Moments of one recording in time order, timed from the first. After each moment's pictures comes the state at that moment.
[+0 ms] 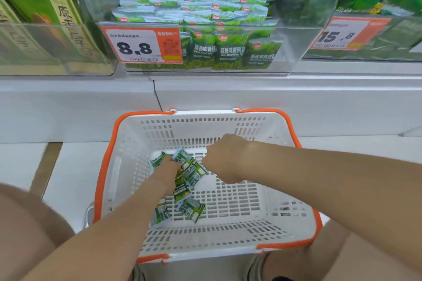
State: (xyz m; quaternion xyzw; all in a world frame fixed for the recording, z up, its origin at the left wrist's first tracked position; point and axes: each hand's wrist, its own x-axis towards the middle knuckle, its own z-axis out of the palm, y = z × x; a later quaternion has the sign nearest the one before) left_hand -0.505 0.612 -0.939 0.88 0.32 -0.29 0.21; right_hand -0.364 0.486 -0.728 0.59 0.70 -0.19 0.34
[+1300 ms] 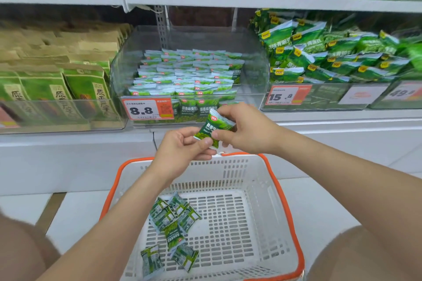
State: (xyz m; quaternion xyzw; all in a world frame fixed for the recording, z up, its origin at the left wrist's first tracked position) left_hand -0.438 0.564 -0.676 0.62 0.24 0.18 0.72; right_hand -0.285 0.441 -0.605 0.75 0.57 -0.16 -0.28
